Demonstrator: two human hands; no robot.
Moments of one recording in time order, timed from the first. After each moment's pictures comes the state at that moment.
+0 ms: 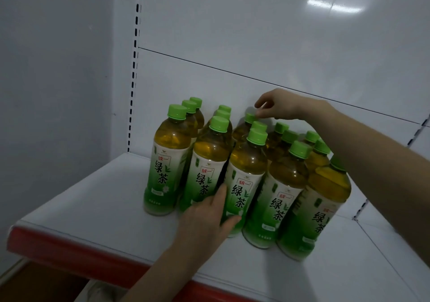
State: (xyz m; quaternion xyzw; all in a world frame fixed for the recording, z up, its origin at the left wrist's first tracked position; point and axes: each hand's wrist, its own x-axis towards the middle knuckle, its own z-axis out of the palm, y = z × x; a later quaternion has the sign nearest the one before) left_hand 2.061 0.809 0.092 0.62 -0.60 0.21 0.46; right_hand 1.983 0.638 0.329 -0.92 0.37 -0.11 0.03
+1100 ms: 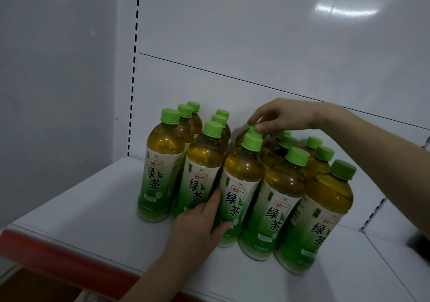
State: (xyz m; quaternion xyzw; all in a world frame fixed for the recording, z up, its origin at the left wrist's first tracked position) left_hand 2.062 0.803 0.091 0.62 -0.58 0.29 0.43; right_hand 1.962 0.655 0.333 -0.95 0.29 0.00 0.12
